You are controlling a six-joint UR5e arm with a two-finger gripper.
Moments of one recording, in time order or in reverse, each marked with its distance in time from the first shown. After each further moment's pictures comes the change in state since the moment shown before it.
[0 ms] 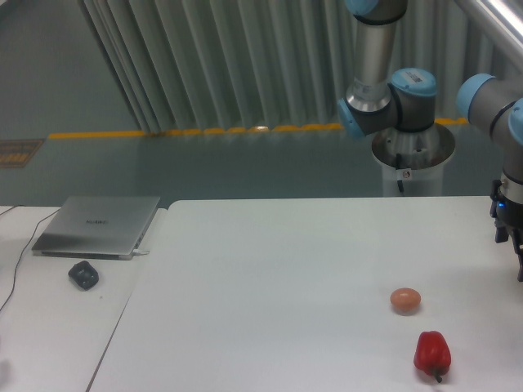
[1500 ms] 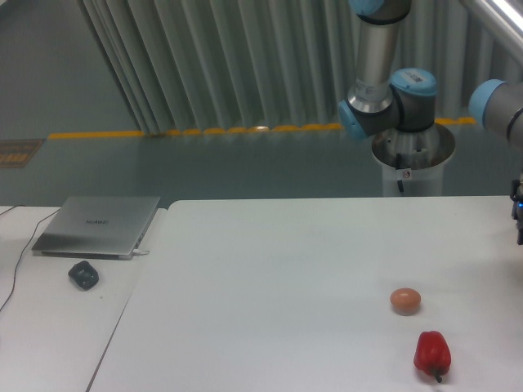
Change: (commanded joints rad) arm 0.086 0.008 -0.022 0.035 0.023 0.184
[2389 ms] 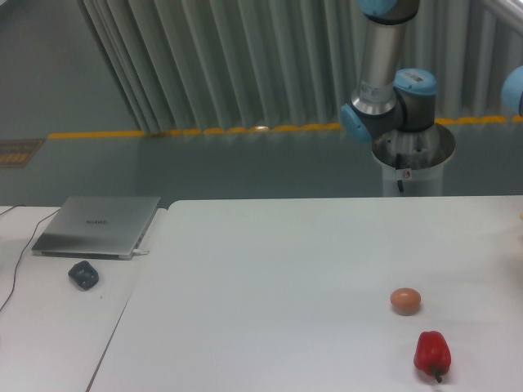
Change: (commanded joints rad) arm 0.100 0.006 -0.008 -0.005 0.038 0.368
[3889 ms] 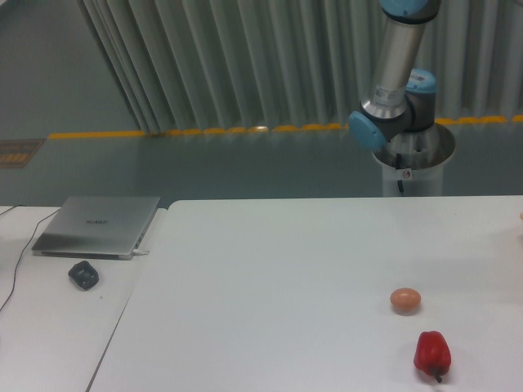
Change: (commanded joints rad) arm 0.233 -0.008 -0.012 -0.071 -0.220 -0.284
